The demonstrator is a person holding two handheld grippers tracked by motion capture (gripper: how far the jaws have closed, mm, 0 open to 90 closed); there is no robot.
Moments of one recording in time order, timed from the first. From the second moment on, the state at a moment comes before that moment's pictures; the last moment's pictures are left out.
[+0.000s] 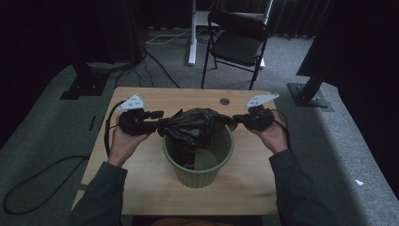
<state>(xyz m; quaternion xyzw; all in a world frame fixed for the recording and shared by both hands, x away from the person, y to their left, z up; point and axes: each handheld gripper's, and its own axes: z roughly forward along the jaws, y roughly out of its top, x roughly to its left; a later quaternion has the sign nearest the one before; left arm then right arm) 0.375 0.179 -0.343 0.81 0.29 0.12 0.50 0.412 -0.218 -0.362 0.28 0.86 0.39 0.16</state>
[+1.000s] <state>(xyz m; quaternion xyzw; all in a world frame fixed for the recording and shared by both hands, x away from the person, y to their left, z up) 0.317 0.182 -0.367 0.82 0.26 0.10 0.50 0.390 -0.223 -0.368 0.26 0.87 0.40 0.11</state>
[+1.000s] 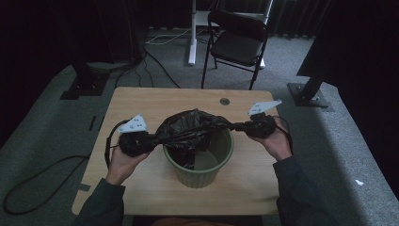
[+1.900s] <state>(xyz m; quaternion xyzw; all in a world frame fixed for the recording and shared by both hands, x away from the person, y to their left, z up) 0.306 0.209 -0.398 0.80 0.29 0.05 0.53 0.368 -0.219 -0.388 0.23 0.89 0.40 0.05</state>
